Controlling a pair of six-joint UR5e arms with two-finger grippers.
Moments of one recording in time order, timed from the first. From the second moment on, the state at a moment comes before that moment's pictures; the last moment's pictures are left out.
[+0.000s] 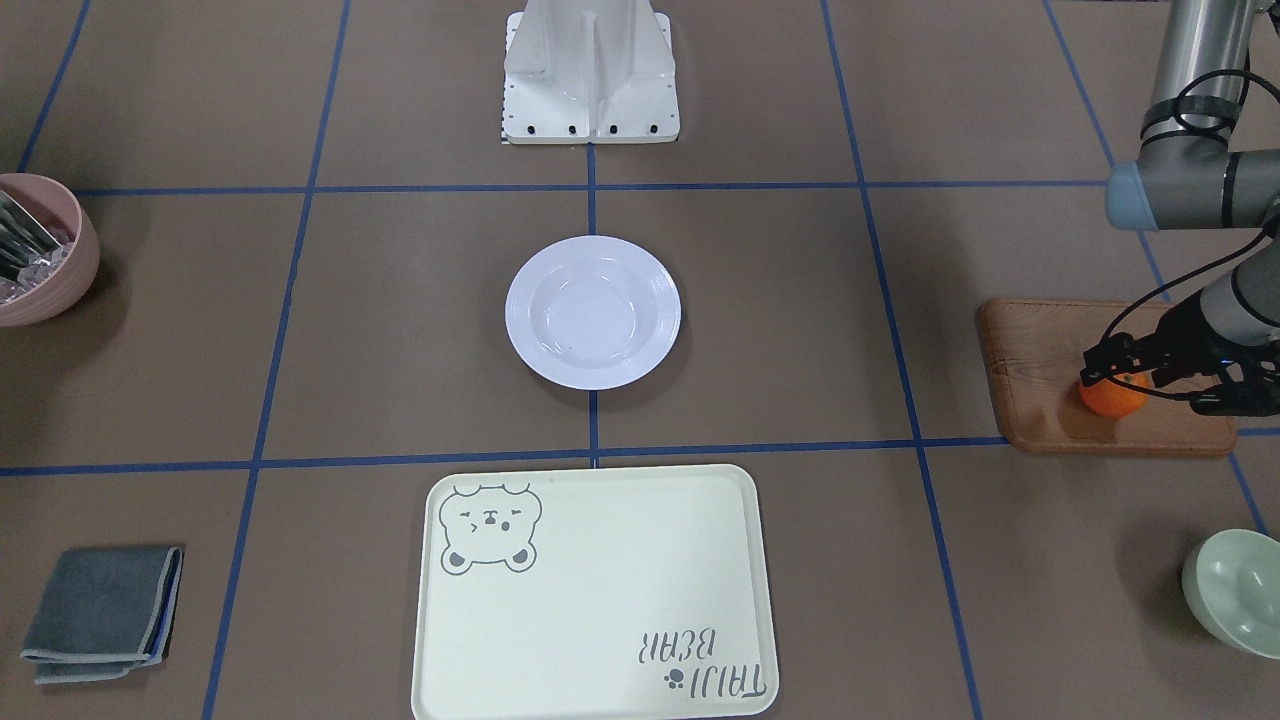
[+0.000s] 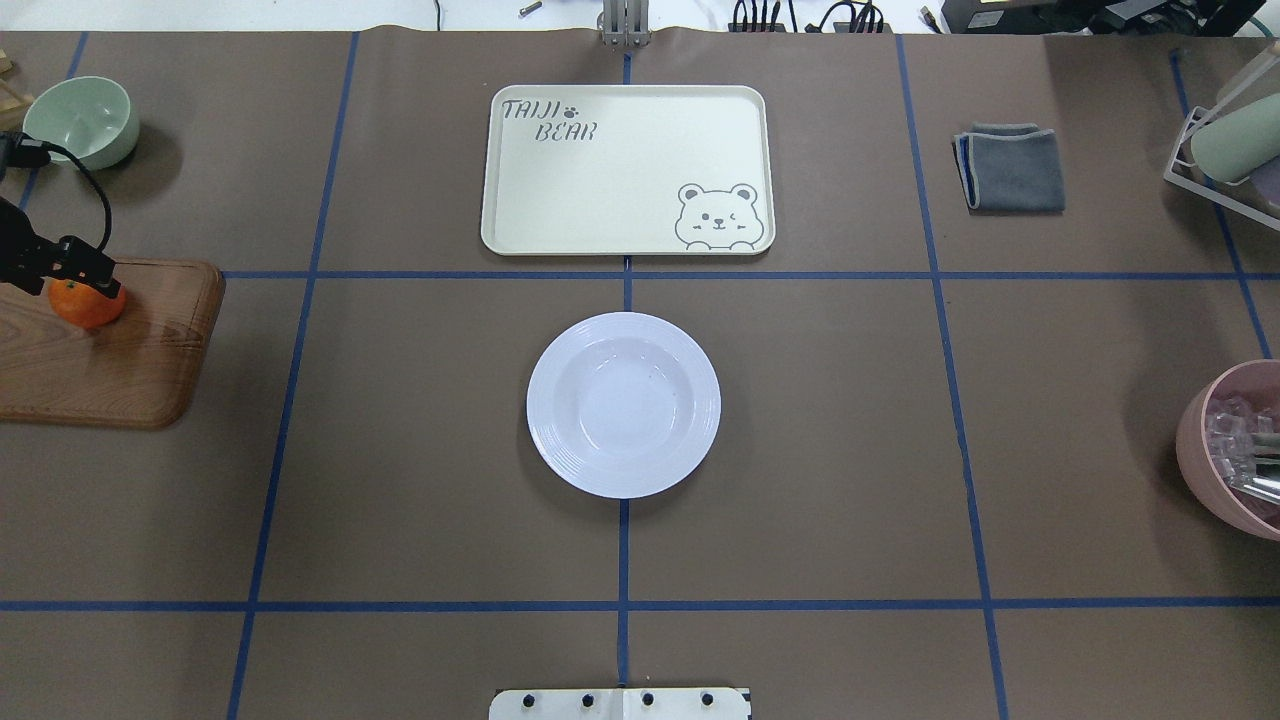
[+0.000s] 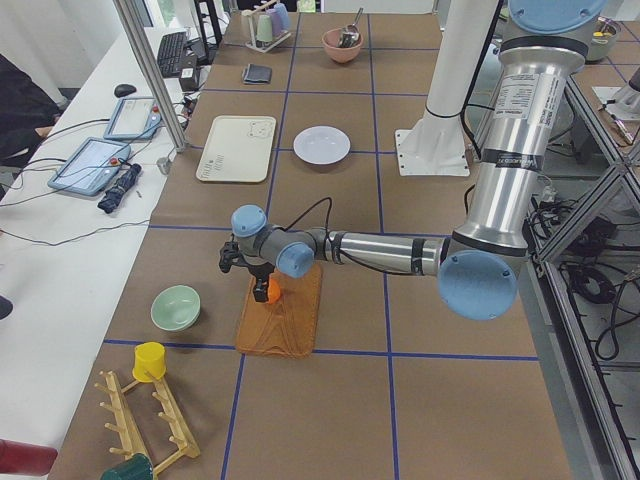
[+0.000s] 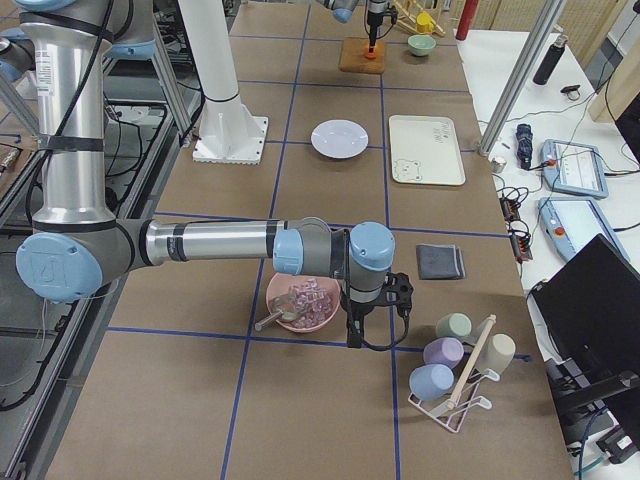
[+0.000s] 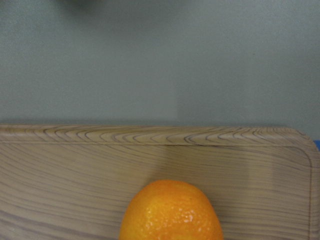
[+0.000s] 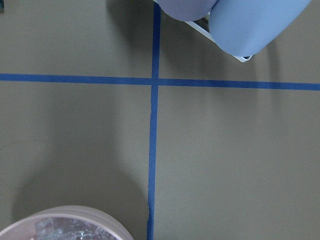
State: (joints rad) left arm -1.13 -1.75 -1.40 -1.98 -2.26 -0.54; right arm 1.56 -1.61 1.69 -1.67 2.30 -0.03
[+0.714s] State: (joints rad) left arm -1.11 -1.75 -1.37 -2.01 -2.24 -0.54; right arm 1.56 -1.61 1.68 -1.67 2.30 -0.03
